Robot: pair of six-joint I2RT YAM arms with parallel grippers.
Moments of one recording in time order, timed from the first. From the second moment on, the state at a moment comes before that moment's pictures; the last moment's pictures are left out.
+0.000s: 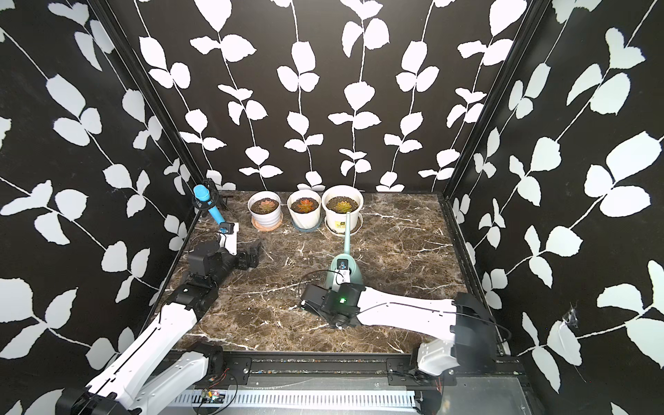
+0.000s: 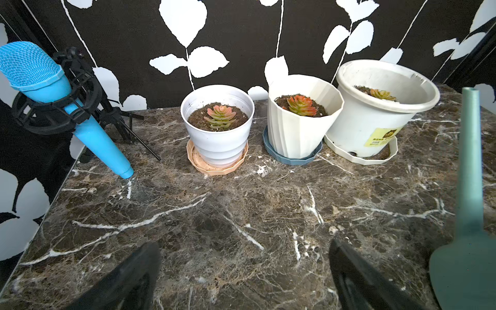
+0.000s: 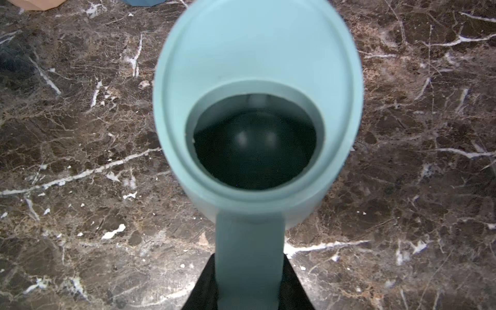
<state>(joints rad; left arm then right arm) -0.27 0.87 0.58 -0.07 -0.04 -0.02 1.25 1.39 1.06 -0.96 0.59 1.17</state>
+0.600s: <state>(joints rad) -0.28 0.87 0.58 -0.07 -0.05 -0.01 1.25 0.97 0.92 -0.99 0.61 0.86</state>
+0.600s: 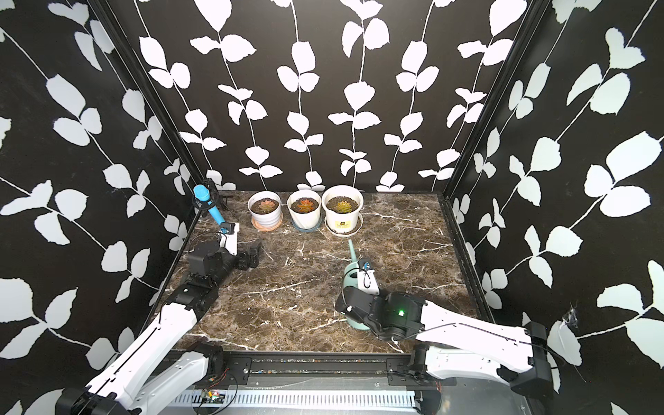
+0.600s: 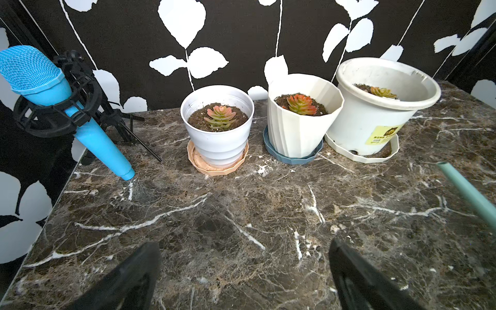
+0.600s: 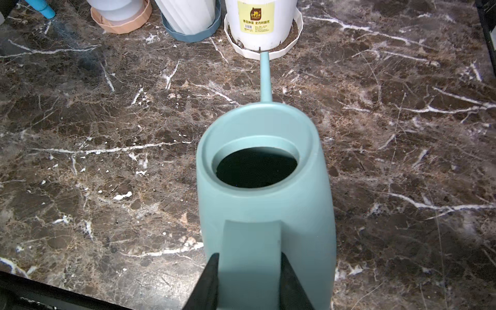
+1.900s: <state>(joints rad) -0.28 0.87 0.58 -0.07 -0.05 0.00 1.02 1.07 1.38 -1.12 0.42 0.40</state>
